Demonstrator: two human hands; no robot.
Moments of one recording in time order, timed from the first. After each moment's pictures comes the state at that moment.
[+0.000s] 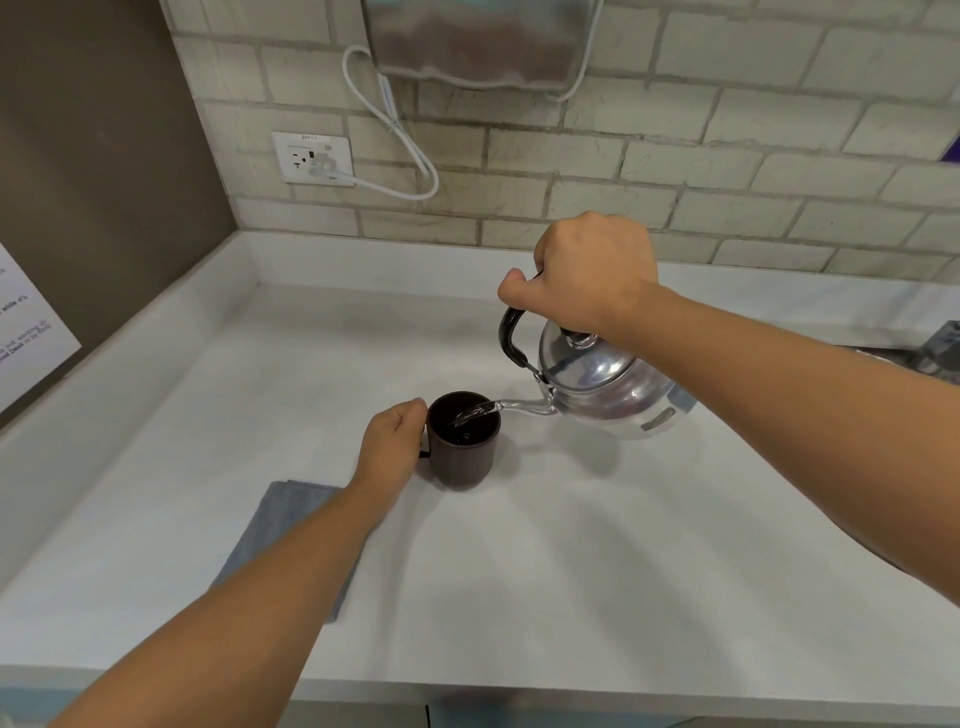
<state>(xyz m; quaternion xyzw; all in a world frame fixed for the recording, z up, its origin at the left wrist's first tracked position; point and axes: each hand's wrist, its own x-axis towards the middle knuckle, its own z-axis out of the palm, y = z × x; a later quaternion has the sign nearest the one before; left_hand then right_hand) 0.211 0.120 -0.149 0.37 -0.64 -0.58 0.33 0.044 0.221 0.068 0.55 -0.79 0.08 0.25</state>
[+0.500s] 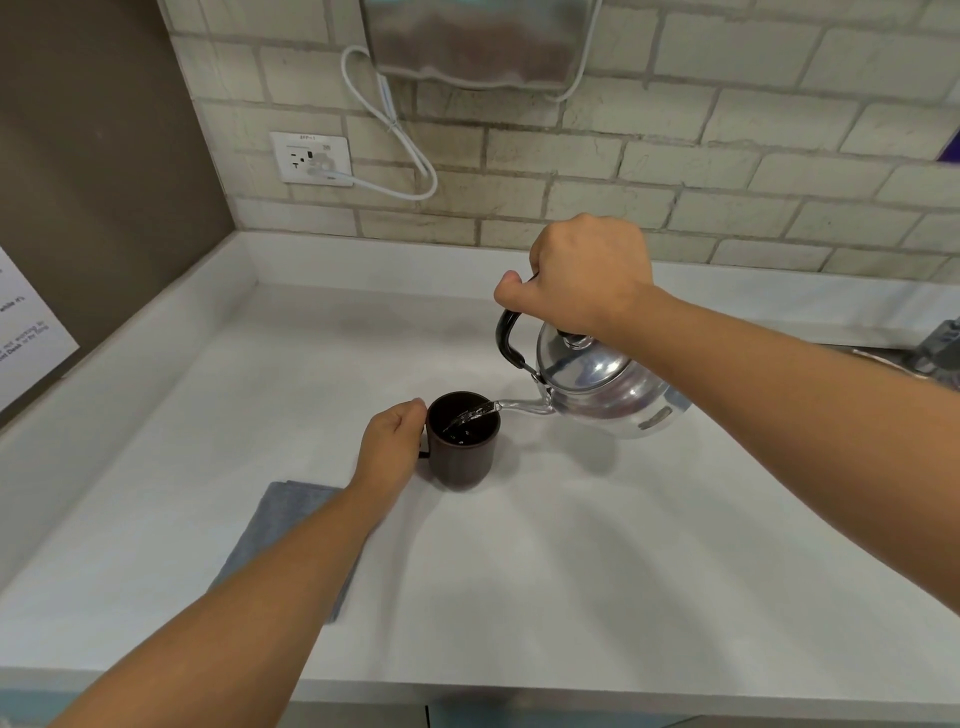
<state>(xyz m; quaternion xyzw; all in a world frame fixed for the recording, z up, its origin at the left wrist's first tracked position) 0.213 0.124 -0.144 0.38 -0.64 -0.58 0.33 0.046 0.219 0.066 0.55 -0.79 0.07 0.26</state>
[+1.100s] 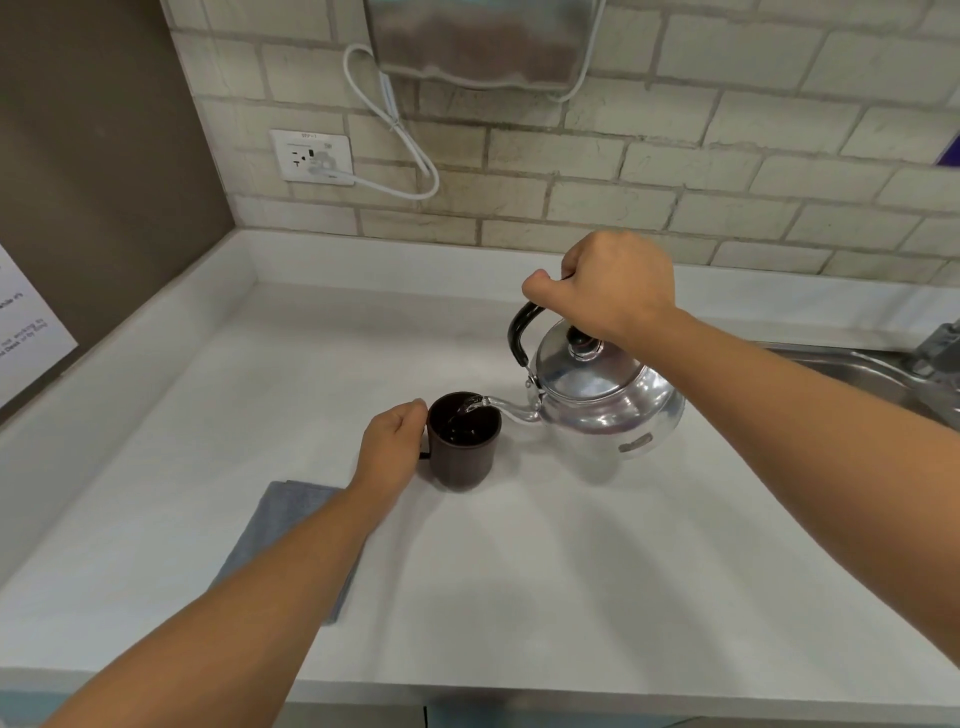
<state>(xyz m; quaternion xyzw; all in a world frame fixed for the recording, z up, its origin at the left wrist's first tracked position) 0.217 0.129 -0.135 0.39 -0.65 -0.56 0.32 0.027 0.228 0.052 0.50 -0.83 0.19 0.19</state>
